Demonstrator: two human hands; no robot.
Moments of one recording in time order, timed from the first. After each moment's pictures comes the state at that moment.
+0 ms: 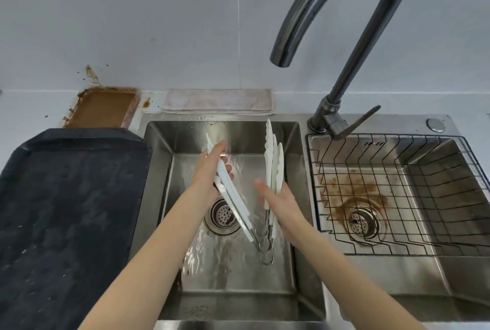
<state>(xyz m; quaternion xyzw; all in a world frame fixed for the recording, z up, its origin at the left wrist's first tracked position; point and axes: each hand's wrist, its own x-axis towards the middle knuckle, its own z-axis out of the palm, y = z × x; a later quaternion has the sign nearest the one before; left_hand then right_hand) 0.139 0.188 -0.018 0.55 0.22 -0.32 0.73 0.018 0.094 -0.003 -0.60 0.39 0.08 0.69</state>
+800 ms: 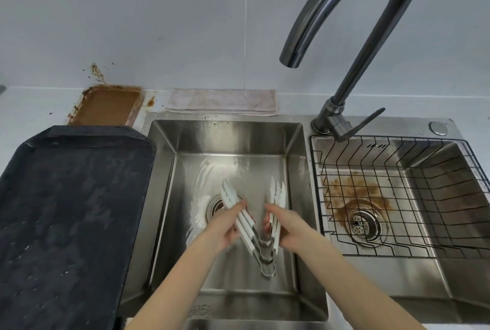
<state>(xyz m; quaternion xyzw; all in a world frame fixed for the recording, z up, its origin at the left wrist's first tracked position) 0.068 0.209 -0.051 0.57 0.25 -0.47 0.63 0.009 0.092 -0.042 -0.34 0.53 0.13 0.77</state>
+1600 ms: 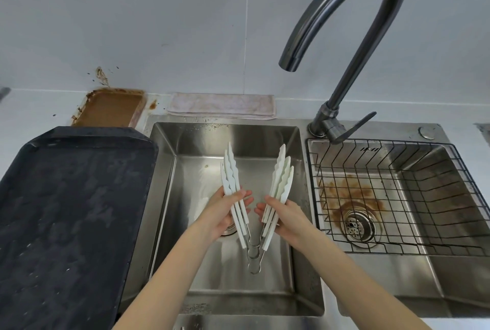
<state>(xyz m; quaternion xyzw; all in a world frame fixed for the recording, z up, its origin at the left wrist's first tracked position) 0.078 0.214 -0.023 0.55 0.17 -0.44 0.69 0.004 0.090 -0.029 -0.43 0.45 0.09 0.78</state>
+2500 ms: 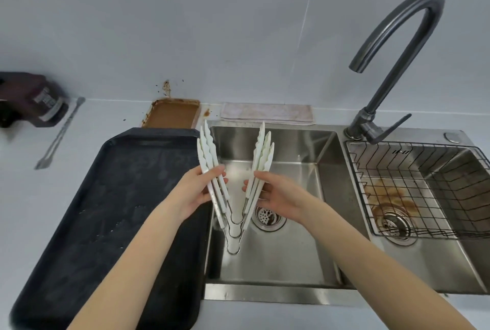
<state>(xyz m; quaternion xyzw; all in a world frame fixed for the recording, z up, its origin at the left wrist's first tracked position) 0.129 0.376 0.042 0.65 0.06 -0.36 0.66 0.052 0.211 0.033 -0.46 0.30 0.14 0.82</state>
